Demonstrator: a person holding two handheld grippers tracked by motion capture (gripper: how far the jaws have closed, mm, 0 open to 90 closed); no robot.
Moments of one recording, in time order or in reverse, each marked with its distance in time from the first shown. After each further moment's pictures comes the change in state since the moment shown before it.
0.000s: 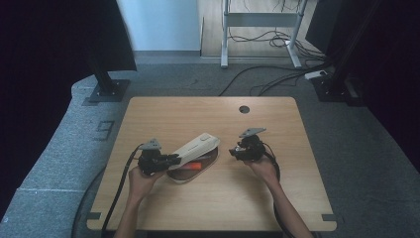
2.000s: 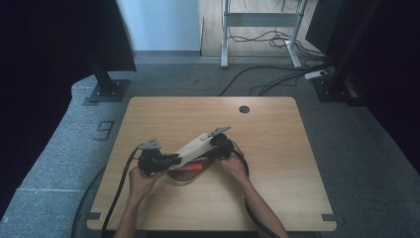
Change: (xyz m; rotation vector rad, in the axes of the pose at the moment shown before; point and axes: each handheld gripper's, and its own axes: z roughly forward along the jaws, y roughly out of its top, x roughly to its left) left arm -0.002 0.002 -0.001 -0.012 -0.016 0.001; right arm 0.048 0.036 0.087 0.046 0.048 -0.033
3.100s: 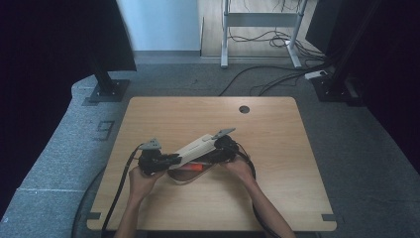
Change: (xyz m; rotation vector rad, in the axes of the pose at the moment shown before) left arm 0.000 -0.001 0.001 -0.001 0.012 0.001; right arm 0.003 -0.008 -0.030 0.013 0.017 -0.029
